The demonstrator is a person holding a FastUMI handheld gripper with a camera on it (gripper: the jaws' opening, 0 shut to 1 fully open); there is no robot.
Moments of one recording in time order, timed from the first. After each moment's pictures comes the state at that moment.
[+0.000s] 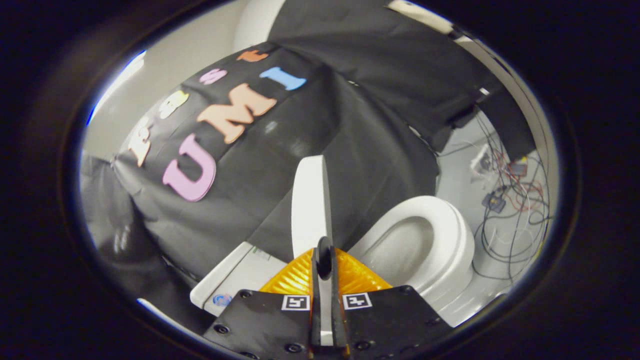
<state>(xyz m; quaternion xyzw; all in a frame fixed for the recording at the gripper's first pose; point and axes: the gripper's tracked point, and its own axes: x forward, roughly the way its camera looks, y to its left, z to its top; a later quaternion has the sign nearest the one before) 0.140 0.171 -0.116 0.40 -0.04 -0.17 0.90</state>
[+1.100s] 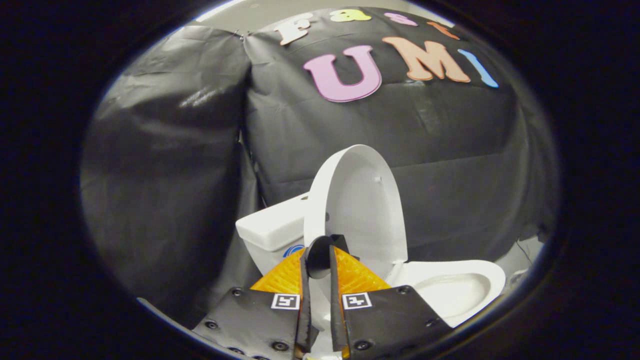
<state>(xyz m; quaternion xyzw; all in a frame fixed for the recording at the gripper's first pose) 0.241 0.374 -0.041 0.07 0.08 0.12 0.99</state>
